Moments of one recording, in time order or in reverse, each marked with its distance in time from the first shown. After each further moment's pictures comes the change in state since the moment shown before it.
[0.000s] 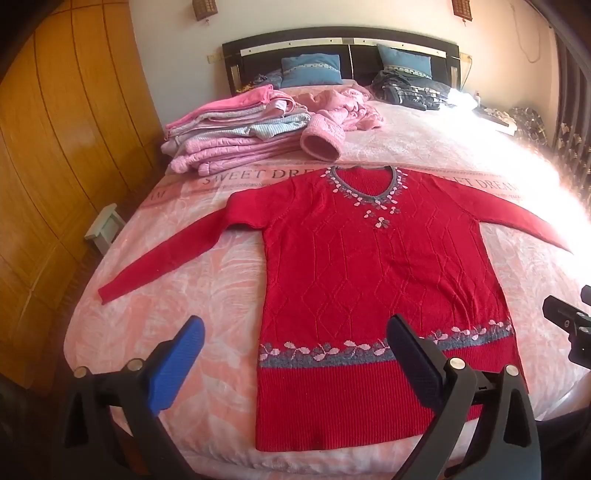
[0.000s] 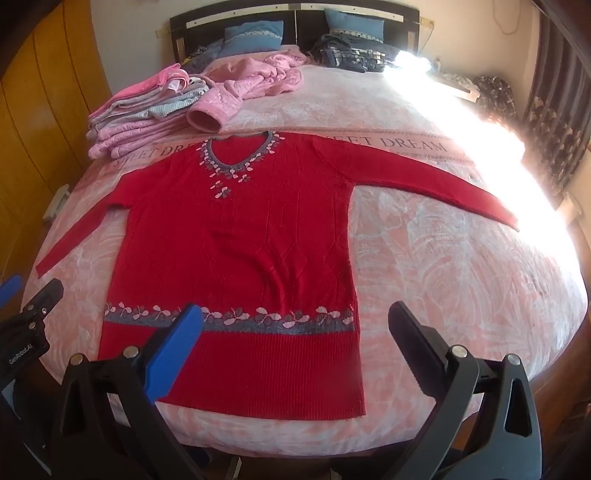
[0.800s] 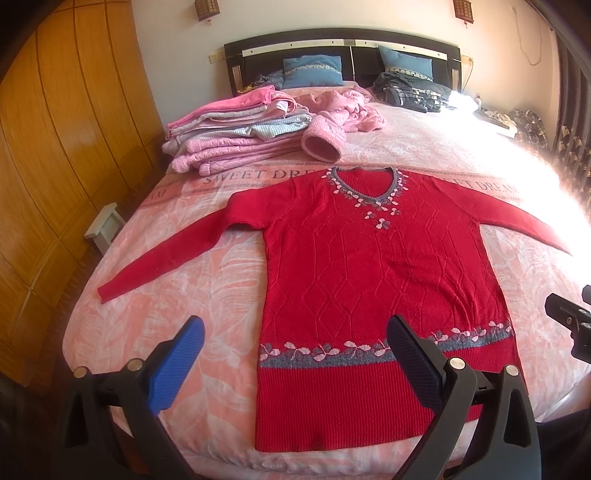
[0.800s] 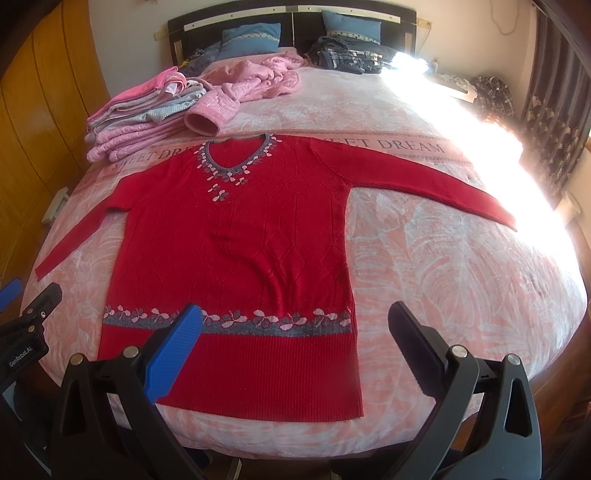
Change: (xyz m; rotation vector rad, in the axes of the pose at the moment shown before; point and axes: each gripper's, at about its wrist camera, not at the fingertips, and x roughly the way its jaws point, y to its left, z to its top) left arm 0.001 0.000 -0.002 -0.004 0.001 -0.001; right arm -0.002 -0.003 0.002 0.011 -0.008 -0.004
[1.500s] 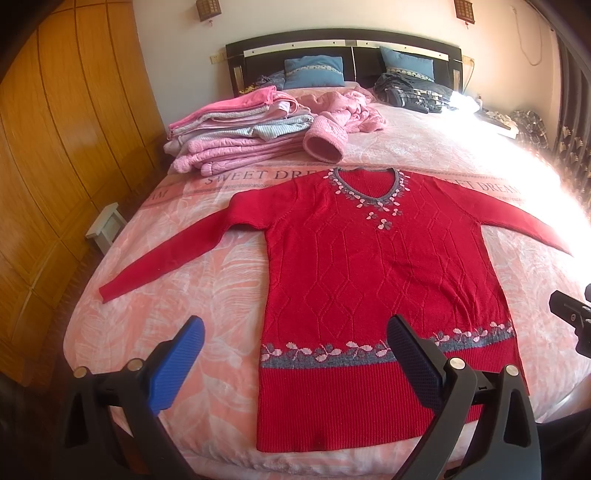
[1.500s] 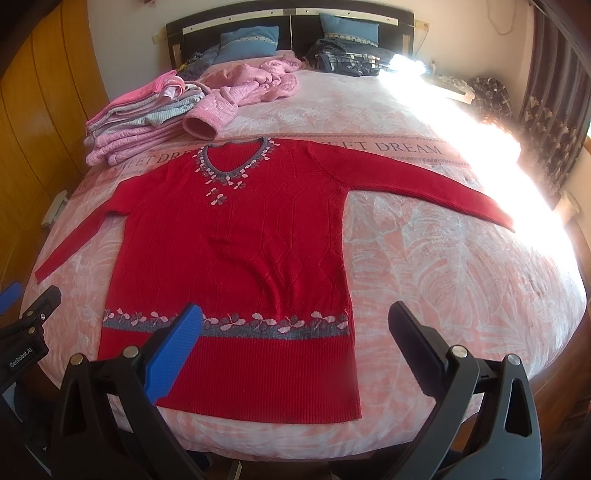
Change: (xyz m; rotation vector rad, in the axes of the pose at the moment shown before) left arm -0.001 0.002 0.000 -0.003 -0.005 0.001; right arm -0.002 -0.002 0.000 0.002 -0.013 -0.004
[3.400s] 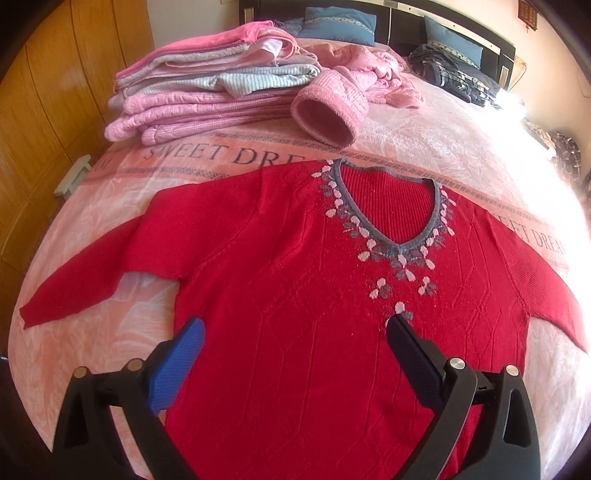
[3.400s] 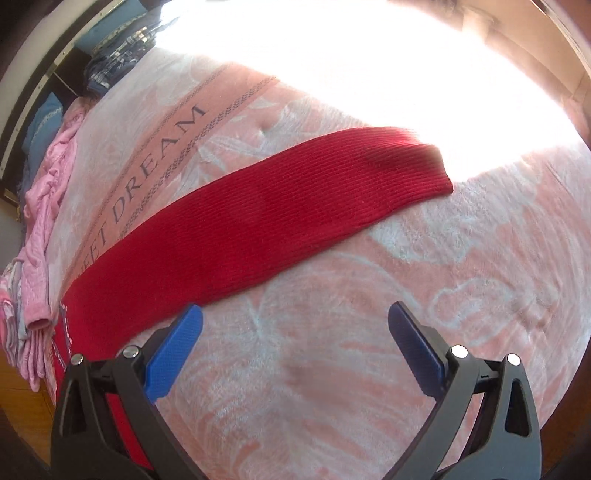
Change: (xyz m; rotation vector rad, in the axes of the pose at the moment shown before) left arm 0.236 -0.056 0.140 -0.156 0.190 -0.028; right arm 0.202 -0.395 0.104 0.719 0.239 -0.107
